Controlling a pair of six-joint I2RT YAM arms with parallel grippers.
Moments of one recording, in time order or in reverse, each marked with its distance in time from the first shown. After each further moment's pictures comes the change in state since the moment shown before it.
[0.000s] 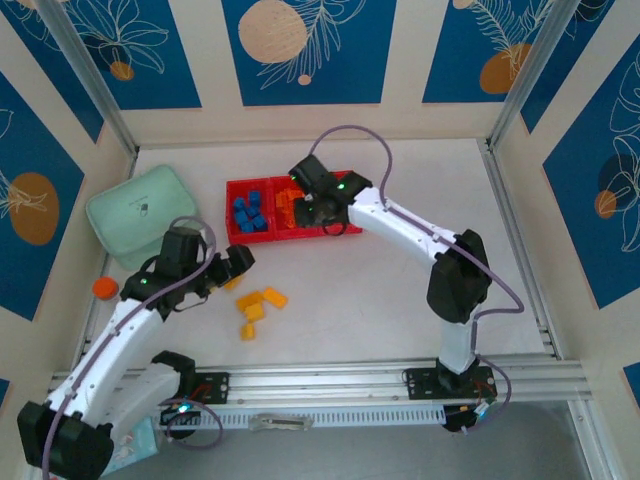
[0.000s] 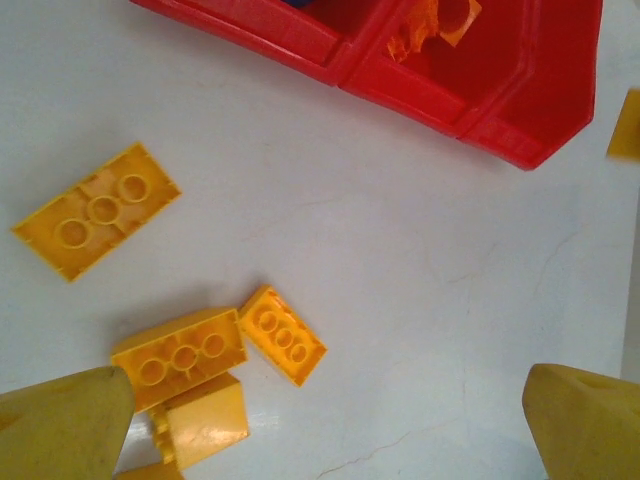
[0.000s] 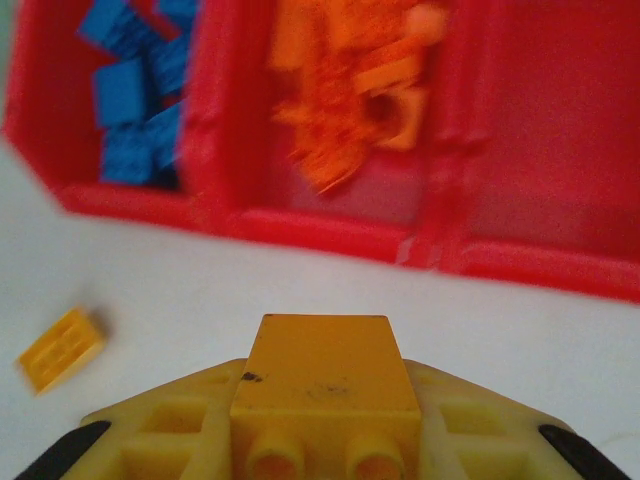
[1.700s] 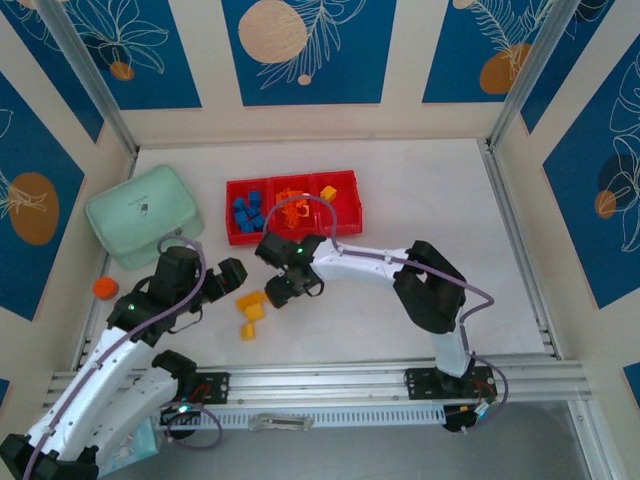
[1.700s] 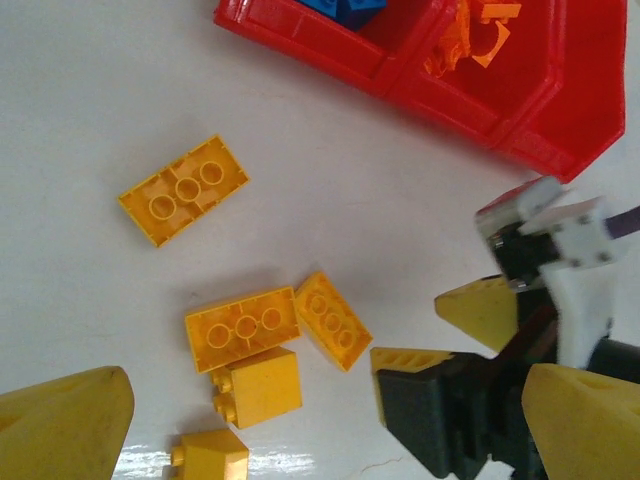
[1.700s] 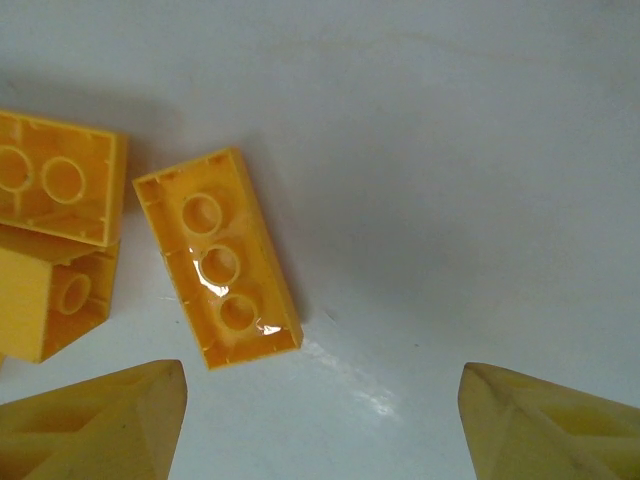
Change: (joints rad) left arm -0.124 -0.206 -0.031 -0.148 -0.232 -0.075; right arm 0.305 0.080 -0.278 0.101 -0.092 -0.150
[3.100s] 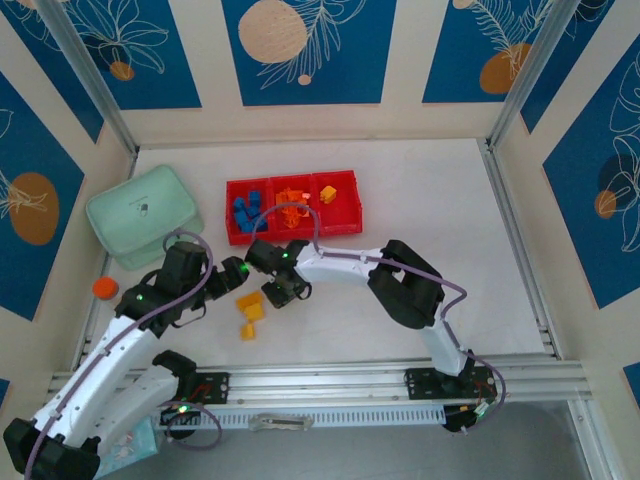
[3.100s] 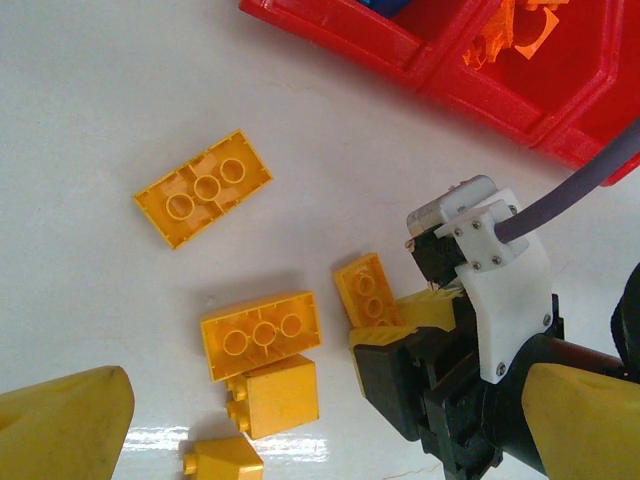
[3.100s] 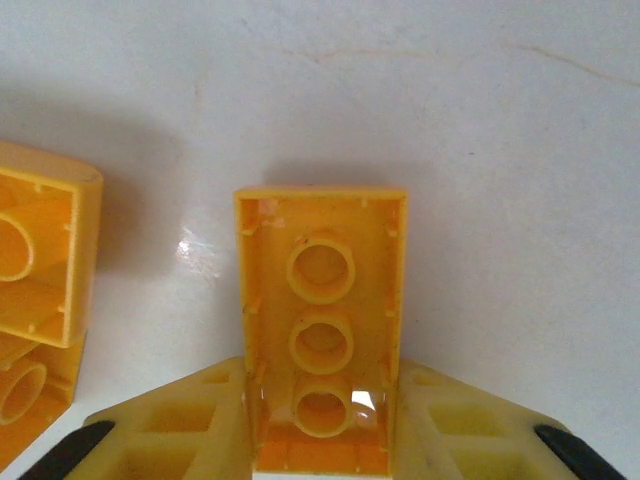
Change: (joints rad) left arm 0.013 0.076 0.002 0.017 -0.007 0.001; right arm 0.008 0.132 0.080 0.010 -0.001 -0.023
